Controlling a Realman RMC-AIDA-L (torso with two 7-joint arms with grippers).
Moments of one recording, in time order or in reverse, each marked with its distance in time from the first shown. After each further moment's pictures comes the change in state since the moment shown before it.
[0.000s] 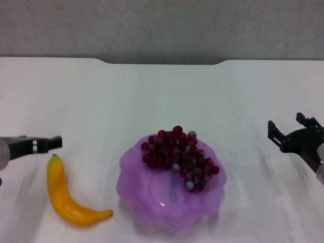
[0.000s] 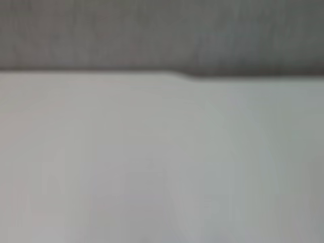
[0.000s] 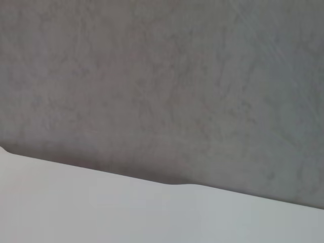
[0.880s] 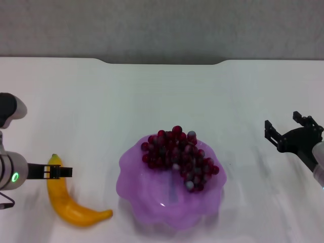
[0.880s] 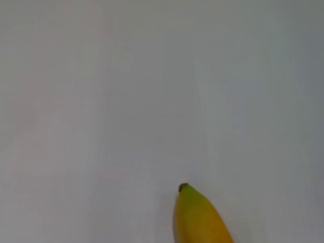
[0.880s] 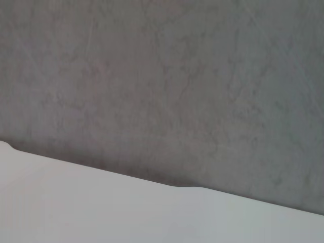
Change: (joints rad) left arm -0.108 0.000 0.091 0.025 0.167 -0.279 -0.267; right arm 0.003 0.002 0.000 0.014 0.003 0.009 -0.039
